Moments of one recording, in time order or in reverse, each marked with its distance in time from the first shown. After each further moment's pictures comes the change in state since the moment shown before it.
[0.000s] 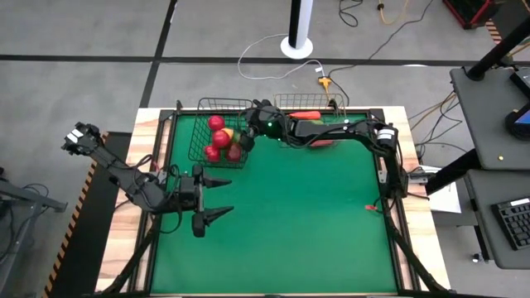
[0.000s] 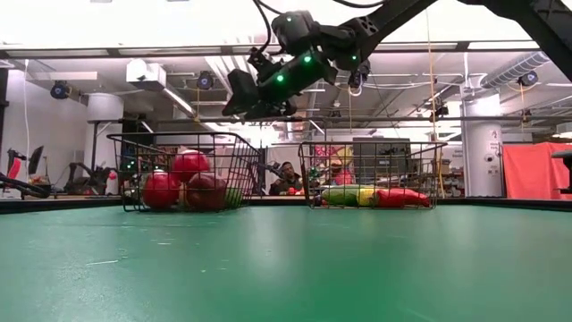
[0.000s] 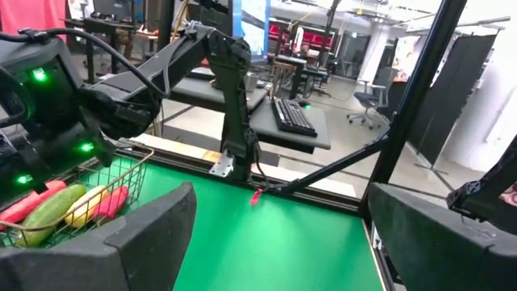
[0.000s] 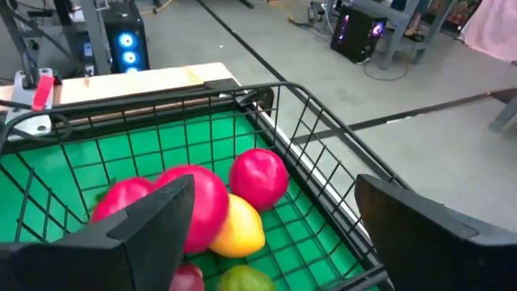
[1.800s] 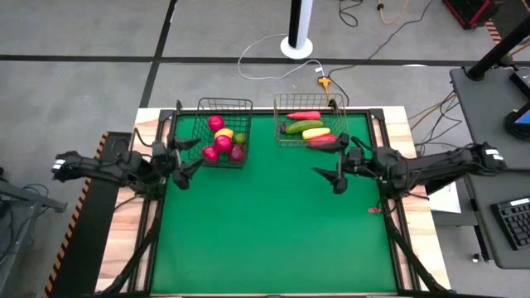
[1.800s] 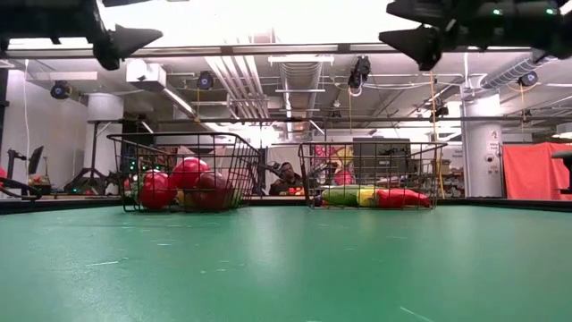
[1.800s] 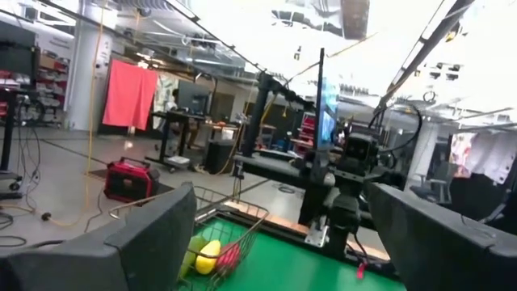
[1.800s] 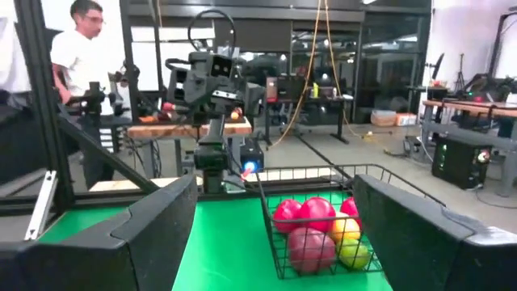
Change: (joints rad) left arm 0.481 -0.698 -0.615 0.256 0.267 0.179; right arm 0.273 -1.185 -1.224 0.496 -0.083 0.040
